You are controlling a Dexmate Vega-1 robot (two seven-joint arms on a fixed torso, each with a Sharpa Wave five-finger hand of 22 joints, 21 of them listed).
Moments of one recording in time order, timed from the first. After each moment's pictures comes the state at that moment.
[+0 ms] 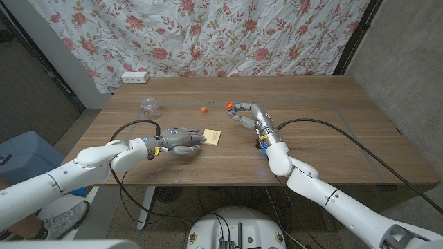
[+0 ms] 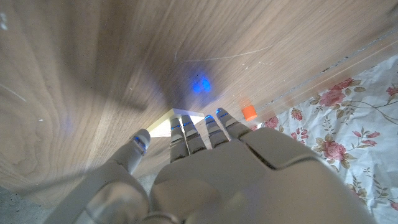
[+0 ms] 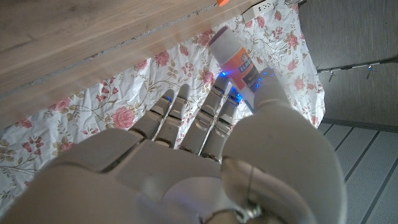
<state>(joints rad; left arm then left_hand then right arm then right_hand) 0.98 1.12 0.56 -1.78 0.74 -0.23 0.03 0.02 0.08 0.80 0.13 0.19 0.26 -0.09 0.19 0.16 0.26 -0.14 0.20 0.17 0.07 -0.04 0.17 0.17 0.05 -0.04 0.19 0.17 -0.92 -0.49 -0.69 -1.63 -0.32 0.09 -0.52 0.98 0.02 0.22 -0.17 0.20 0.92 -0.22 0.32 0.20 1.00 -0.22 0.19 0.19 0.40 -0.04 0.37 0.27 0.34 -0.03 0.19 0.16</state>
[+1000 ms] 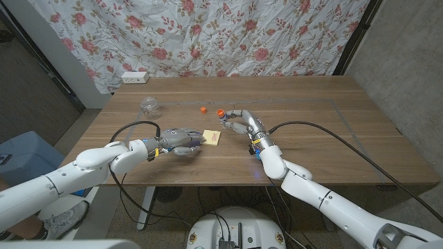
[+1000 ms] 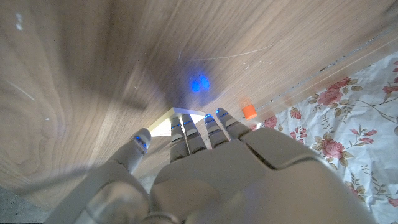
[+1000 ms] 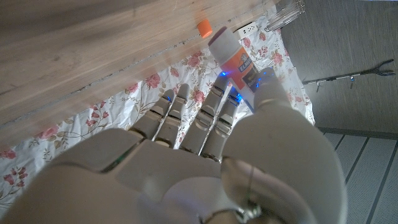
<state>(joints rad) 1.00 1.14 0.55 -1.82 0.75 -0.20 0.02 0.03 0.08 0.80 0.12 0.19 0.27 -0.08 0.19 0.17 0.27 -0.13 0.19 0.17 0.08 -0.04 0.17 0.17 0.06 -0.04 0.19 0.17 -0.90 -0.46 -0.74 -1.58 -0.31 0.10 -0.47 0.97 0.03 0.21 -0.15 0.20 0.93 -0.22 0.32 0.20 1.00 -0.22 0.19 0.19 0.41 -0.05 0.37 0.26 0.34 -0.03 0.19 0.16</state>
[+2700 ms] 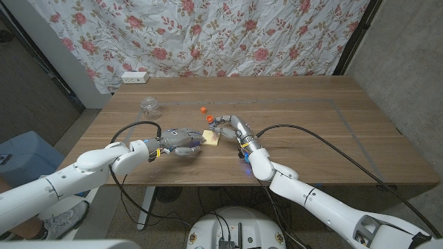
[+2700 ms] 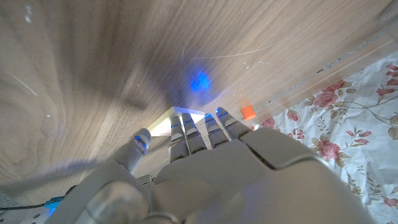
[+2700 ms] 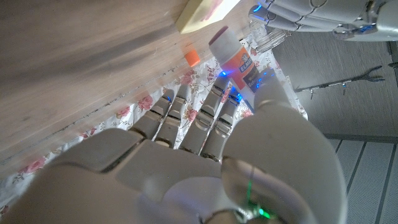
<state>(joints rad) 1.03 1.14 0.54 -1.85 0.74 -0.14 -0.01 0.03 0.08 0.81 0.11 0.19 0.29 -0.08 0.18 0.17 0.29 -0.12 0.19 0.17 0.09 -0.04 0.17 0.17 0.06 -0.04 0.19 0.17 -0.83 -0.36 -0.82 -1.41 -0.31 0.15 -0.47 0.96 0.03 0.21 -0.15 0.20 0.93 -0.22 0.32 0.20 1.01 -0.23 0.19 0.19 0.41 -0.05 0.38 0.27 0.34 -0.03 0.19 0.16</state>
